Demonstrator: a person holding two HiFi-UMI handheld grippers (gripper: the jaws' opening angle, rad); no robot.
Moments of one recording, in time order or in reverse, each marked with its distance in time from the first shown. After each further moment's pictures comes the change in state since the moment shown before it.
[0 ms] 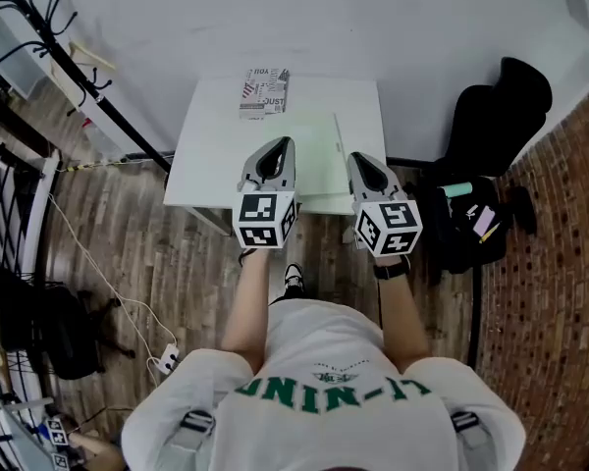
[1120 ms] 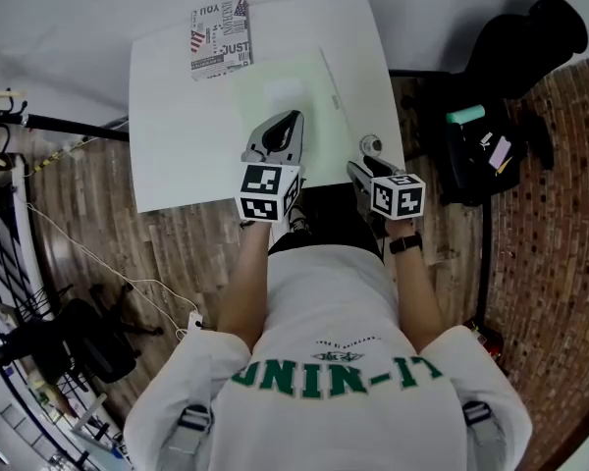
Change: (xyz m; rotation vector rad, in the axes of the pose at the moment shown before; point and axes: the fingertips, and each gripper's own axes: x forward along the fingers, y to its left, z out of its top) left arm 0.167 0.031 -0.176 -0.090 0.309 -0.287; right arm 0.085 -0.099 -0.292 0.424 0.660 -0.101
